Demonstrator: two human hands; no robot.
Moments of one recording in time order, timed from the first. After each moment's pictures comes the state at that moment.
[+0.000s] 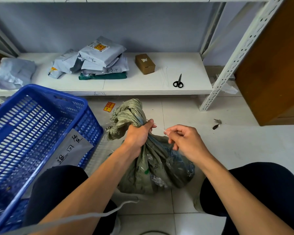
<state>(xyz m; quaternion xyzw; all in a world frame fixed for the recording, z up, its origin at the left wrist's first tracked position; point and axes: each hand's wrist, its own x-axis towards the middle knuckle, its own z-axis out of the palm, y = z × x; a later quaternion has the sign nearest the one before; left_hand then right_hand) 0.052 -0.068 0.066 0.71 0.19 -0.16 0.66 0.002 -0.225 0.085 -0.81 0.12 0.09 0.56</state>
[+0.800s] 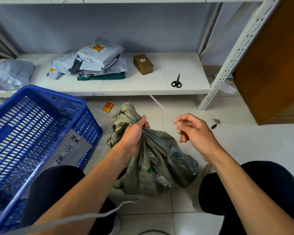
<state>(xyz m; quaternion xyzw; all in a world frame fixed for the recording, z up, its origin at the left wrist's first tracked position) 0.059 -0.058 0.057 0.57 0.20 -0.25 0.76 0.006 -0.252 0.105 -0.76 0.12 0.08 0.64</state>
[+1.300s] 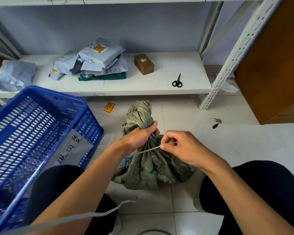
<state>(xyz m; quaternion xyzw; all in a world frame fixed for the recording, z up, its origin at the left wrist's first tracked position) 0.059 -0.050 0.059 0.77 -0.02 -0.34 0.54 -0.006 -0.234 0.092 -0.90 -0.04 0.16 0.40</state>
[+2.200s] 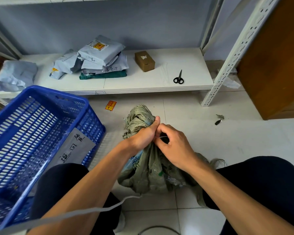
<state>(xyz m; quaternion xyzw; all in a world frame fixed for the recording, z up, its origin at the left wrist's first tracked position) 0.046 -0.064 0.072 0.75 -0.01 -0.37 0.55 -0.012 -0.195 0.072 -0.89 -0.05 0.01 0.45</state>
